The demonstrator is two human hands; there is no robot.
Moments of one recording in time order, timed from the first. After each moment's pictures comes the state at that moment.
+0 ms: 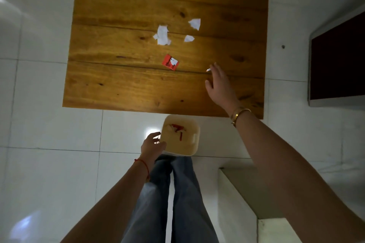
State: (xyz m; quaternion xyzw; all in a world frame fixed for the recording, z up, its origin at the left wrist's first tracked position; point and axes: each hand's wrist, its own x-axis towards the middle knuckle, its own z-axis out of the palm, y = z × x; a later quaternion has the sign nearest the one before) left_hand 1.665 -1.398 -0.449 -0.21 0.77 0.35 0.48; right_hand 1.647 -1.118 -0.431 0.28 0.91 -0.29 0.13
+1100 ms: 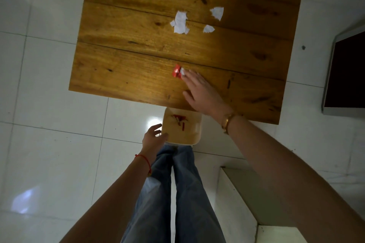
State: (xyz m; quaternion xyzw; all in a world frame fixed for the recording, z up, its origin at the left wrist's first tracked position) left_hand 1.660 -1.409 -0.464 -0.28 0.74 0.42 0.45; right_hand 1.623 -1.190 -0.452 0.01 0.96 -0.21 0.19
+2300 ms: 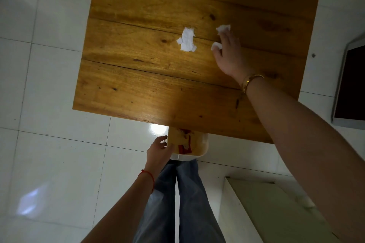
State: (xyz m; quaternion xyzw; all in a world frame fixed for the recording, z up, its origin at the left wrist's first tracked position) left_hand 1.630 -1.392 -0.465 -0.21 0.80 0.33 0.46; right_hand 1.493 -1.078 -0.464 0.19 0.94 -0.26 0.12
